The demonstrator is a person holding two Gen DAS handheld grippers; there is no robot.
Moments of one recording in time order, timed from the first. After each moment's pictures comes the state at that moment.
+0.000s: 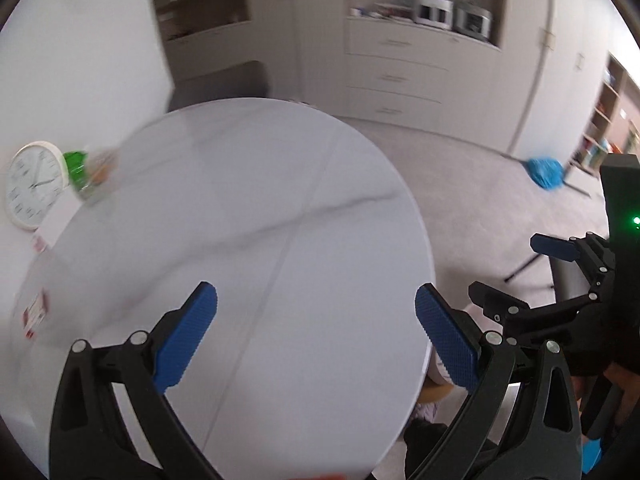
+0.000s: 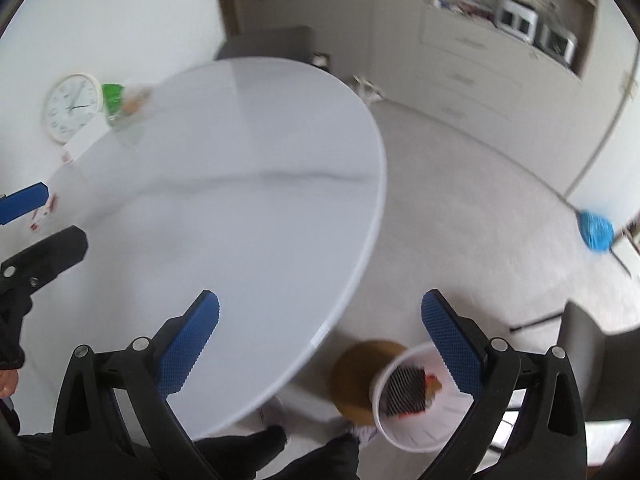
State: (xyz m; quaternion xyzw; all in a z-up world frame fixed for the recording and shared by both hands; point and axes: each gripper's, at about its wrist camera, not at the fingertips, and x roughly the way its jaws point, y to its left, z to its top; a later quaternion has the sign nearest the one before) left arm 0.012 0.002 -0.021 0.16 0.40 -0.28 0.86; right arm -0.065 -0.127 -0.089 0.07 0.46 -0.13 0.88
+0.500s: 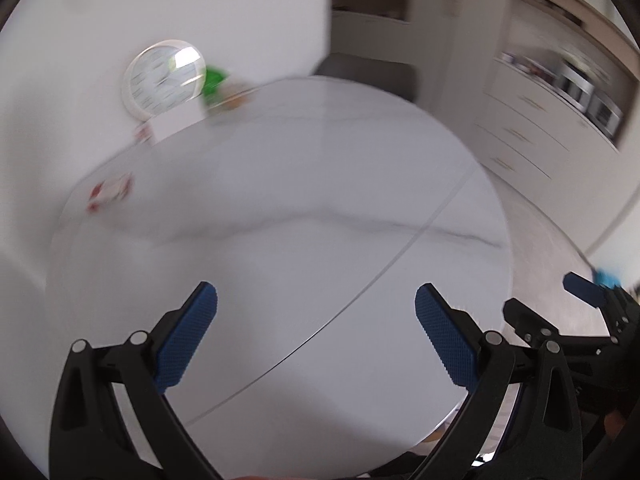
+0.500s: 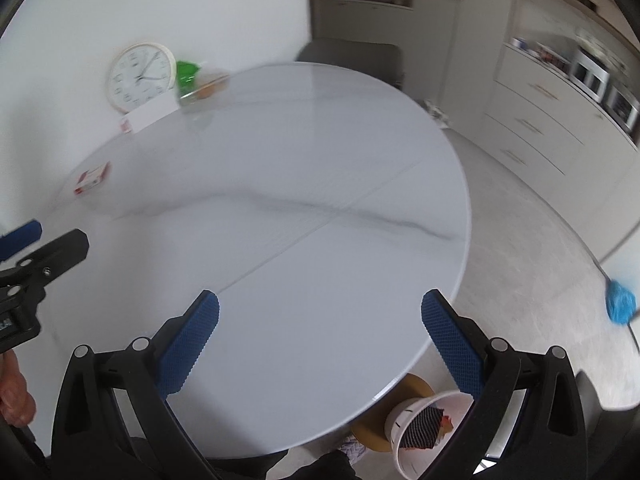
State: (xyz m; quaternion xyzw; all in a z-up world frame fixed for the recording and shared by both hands) left arm 0.022 0.118 -0.007 0.02 0.44 -0.05 0.89; right arm -0.012 -0.058 -0.061 0.01 0.46 -0.01 0.89
